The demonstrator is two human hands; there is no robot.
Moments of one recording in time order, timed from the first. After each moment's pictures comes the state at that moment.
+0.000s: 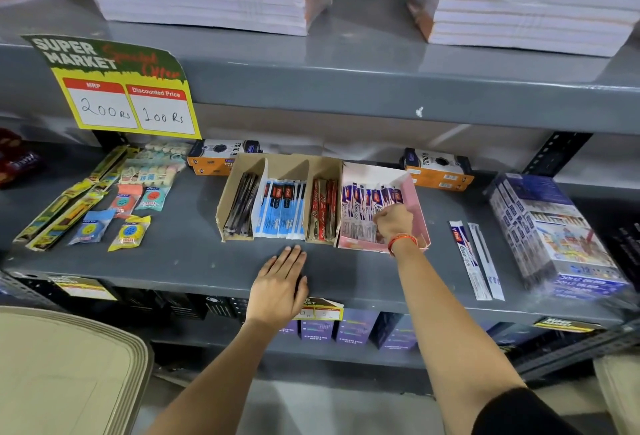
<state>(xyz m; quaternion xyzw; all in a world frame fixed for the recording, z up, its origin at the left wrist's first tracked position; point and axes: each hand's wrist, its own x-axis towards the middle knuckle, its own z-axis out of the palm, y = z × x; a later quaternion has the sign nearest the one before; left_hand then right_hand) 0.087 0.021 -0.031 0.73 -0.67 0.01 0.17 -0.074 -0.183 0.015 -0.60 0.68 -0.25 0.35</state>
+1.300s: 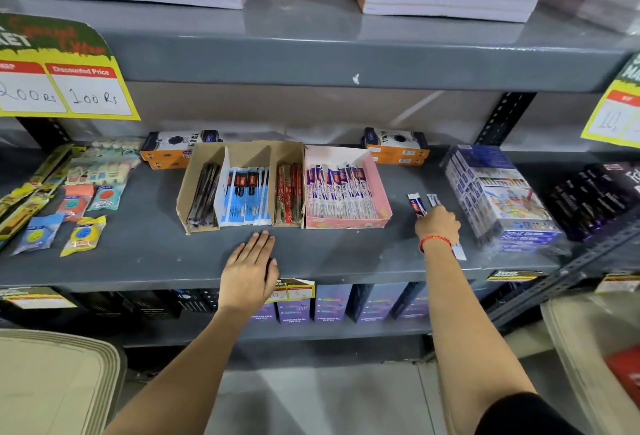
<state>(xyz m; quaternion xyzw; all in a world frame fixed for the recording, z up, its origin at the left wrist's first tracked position) 0.085 0.020 -0.036 0.74 -0.66 0.00 0.16 -0.196 -0.145 0.036 -0.52 0.82 -0.16 0.18</state>
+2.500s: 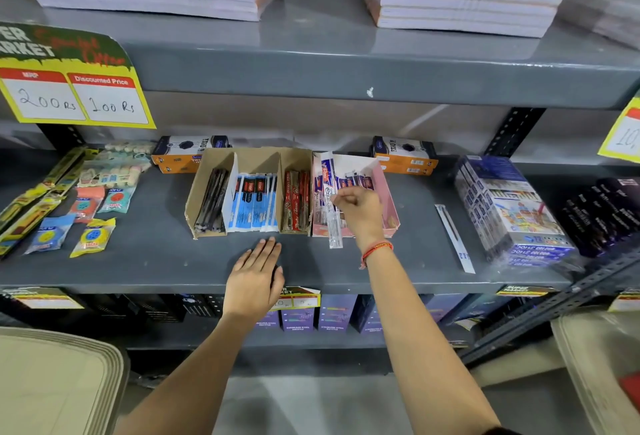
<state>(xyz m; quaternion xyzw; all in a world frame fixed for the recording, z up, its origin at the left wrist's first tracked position) 0.085 0.020 -0.033 0.73 -0.66 0.01 0.17 -0.072 -0.117 0.065 -0.59 0.56 -0.39 0.42</state>
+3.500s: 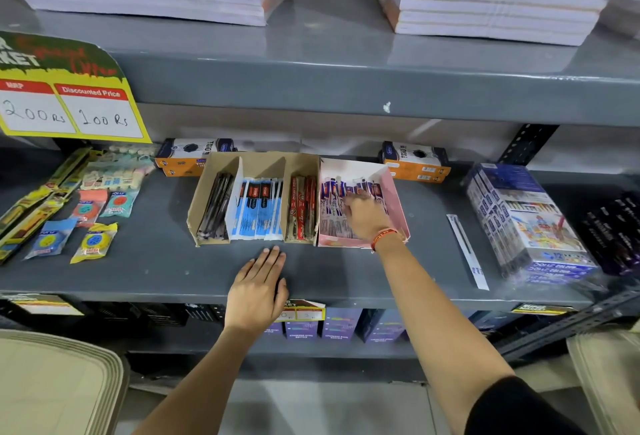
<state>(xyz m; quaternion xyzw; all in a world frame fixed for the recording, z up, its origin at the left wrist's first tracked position) 0.090 0.017 -0.039 0.73 -0.66 0.00 0.16 -0.074 -0.175 0.030 -0.86 0.50 -0.06 0.11</state>
